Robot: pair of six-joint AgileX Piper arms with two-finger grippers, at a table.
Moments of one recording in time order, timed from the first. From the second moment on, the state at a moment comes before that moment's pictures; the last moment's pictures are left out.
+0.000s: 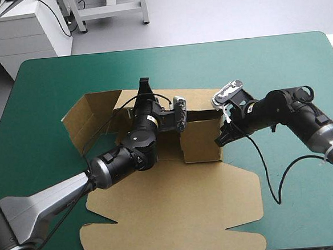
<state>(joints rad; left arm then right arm) -0.91 1.61 -1.21 1.25 0.75 0.02 0.33 1.41 -1.20 0.30 0.89 -0.48</state>
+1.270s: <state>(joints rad) -0.91 1.62 -1.25 1.16 0.89 0.09 0.34 1.46 -1.19 0.37 0.55 -0.53</state>
